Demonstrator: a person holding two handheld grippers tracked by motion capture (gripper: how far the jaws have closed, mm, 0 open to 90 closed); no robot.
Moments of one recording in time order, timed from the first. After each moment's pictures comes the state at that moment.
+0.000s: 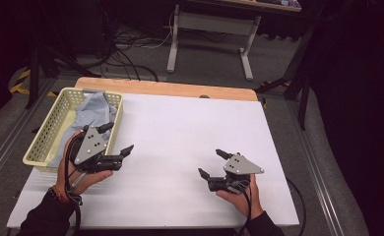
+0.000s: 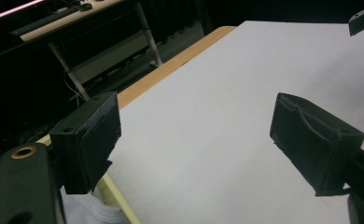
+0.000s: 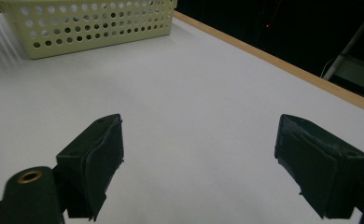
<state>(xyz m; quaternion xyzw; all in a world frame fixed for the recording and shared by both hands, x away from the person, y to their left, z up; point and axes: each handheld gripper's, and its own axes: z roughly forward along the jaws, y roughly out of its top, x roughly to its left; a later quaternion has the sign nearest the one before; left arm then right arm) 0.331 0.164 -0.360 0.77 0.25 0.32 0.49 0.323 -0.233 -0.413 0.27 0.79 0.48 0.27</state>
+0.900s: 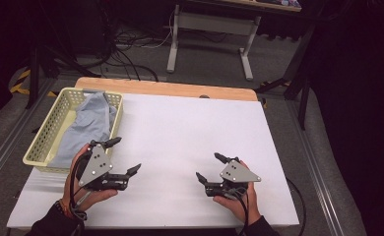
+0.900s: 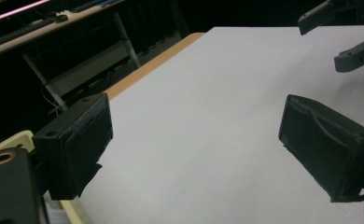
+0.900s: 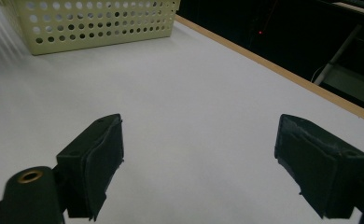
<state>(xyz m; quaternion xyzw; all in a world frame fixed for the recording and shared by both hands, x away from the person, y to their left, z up) 0.300 0.149 -0.382 0.78 0.21 0.30 0.51 0.308 -0.225 -0.417 0.26 0.79 0.48 0.30</state>
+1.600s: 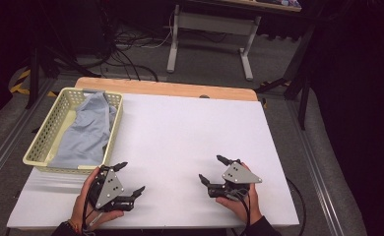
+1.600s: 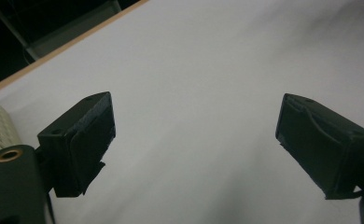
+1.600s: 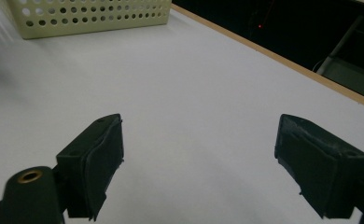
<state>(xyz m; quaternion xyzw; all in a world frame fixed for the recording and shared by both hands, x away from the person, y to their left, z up) 0.281 0.134 -0.452 0.81 0.24 0.28 0.46 0.311 -0.235 -0.431 0.26 0.79 0.47 0.29</state>
